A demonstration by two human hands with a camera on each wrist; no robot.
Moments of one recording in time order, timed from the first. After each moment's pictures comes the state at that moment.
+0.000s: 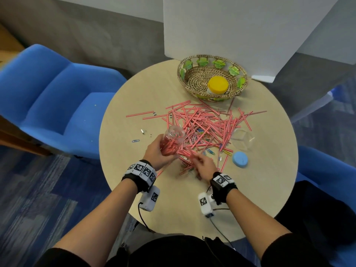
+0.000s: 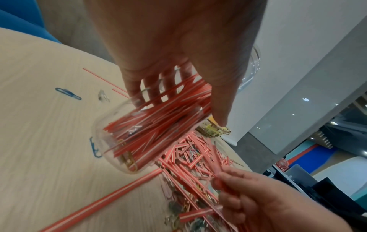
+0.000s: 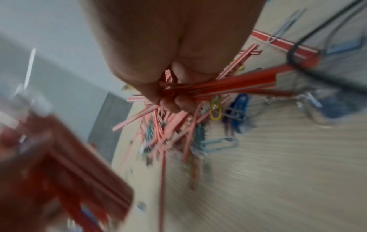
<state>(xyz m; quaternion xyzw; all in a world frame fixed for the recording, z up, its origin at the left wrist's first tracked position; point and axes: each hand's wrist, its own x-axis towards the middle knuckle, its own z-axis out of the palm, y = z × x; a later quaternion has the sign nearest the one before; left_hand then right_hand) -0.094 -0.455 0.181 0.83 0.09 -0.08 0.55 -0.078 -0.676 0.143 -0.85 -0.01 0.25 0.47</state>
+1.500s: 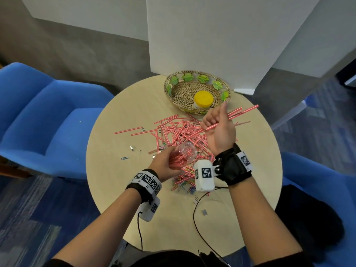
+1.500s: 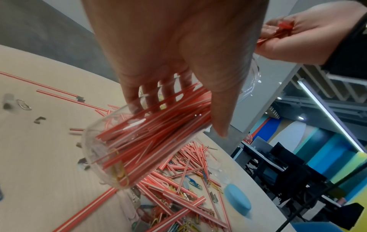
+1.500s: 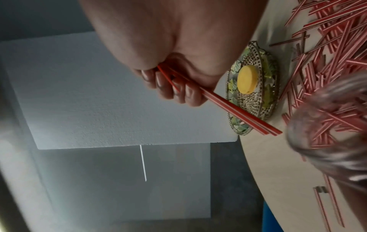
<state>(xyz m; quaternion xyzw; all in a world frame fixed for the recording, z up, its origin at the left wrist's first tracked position) -0.060 -0.488 0.191 0.84 -0.02 -0.17 0.51 -0.003 -0.656 0.338 -0.49 0.05 0.01 0.87</state>
